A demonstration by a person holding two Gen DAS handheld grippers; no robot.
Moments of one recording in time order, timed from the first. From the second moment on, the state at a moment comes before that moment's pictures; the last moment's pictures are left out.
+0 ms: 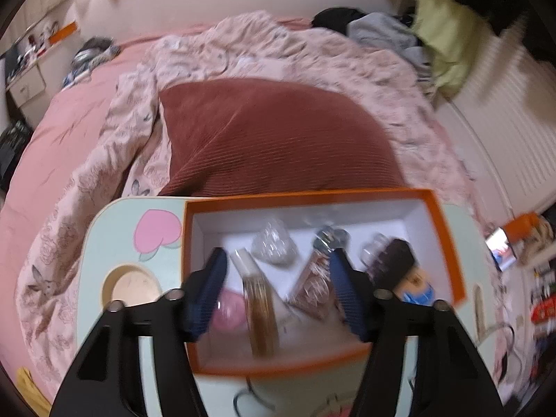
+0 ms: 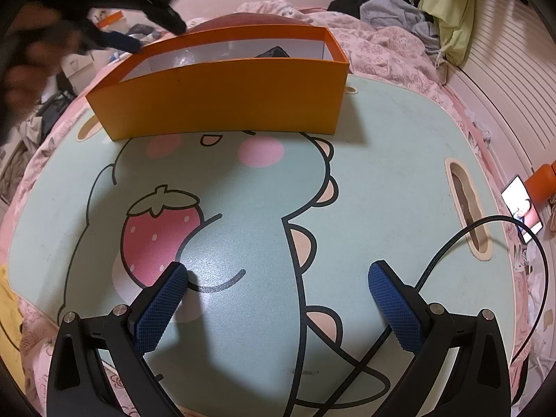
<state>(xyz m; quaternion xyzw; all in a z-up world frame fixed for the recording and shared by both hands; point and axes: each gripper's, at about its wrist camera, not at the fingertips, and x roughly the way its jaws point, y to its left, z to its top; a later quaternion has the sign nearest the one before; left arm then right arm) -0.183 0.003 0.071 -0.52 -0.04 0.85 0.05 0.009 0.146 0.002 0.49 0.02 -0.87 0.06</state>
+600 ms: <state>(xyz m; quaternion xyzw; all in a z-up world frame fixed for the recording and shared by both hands) -0.197 0.020 0.051 -0.52 0.01 0.85 0.06 0.011 0.147 0.001 0.49 0.02 -0.87 0.06</state>
